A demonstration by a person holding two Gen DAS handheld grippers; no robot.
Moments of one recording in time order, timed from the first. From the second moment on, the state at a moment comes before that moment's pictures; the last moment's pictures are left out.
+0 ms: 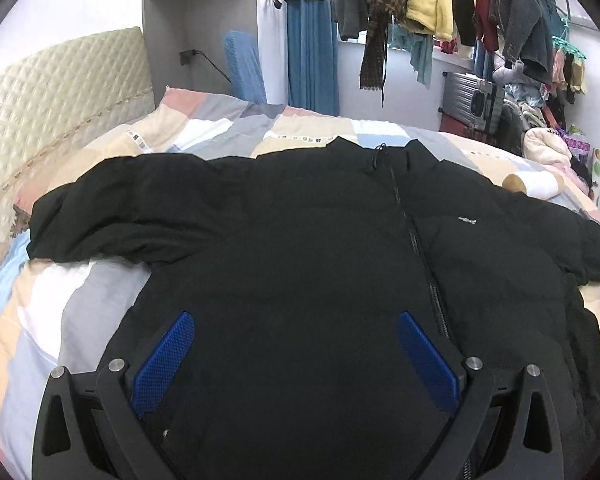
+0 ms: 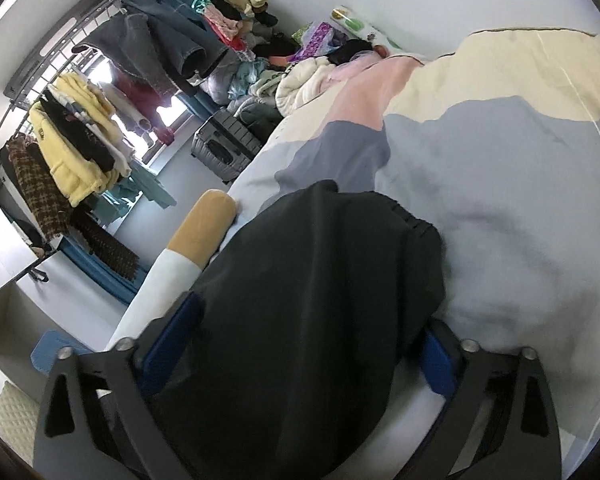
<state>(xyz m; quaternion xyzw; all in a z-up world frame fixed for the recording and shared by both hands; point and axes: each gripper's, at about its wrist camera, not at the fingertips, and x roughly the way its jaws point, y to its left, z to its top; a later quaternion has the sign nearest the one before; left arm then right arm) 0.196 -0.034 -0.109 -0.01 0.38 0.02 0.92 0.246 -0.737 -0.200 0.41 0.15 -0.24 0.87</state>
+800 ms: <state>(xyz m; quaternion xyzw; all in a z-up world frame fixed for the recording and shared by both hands) 0.109 0.027 -0.050 -0.06 0.33 -0.02 0.94 0.193 -0.632 0.055 0.29 0.12 -0.23 0.92</state>
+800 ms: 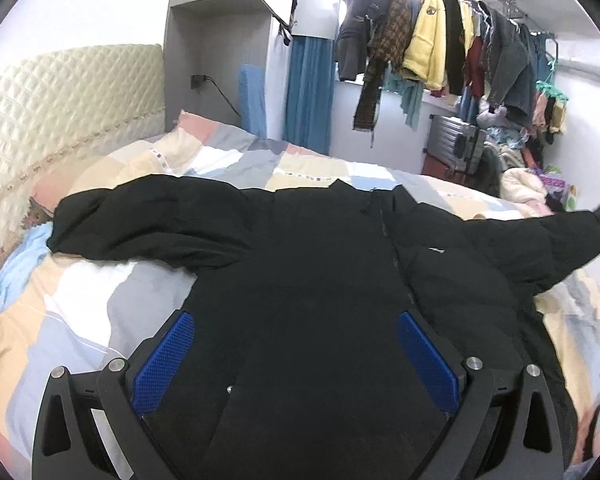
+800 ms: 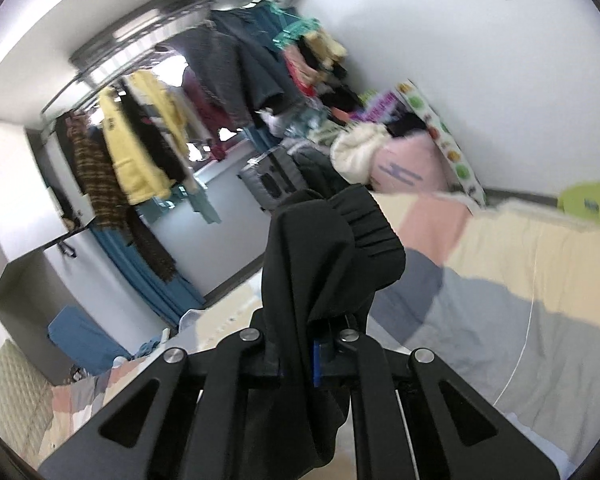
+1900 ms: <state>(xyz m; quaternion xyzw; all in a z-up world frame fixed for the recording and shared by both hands) 0.118 0.143 -0.060 -0.12 0.31 0.01 0.94 0.321 -0.080 0.105 0.06 0.19 0.11 0.97</state>
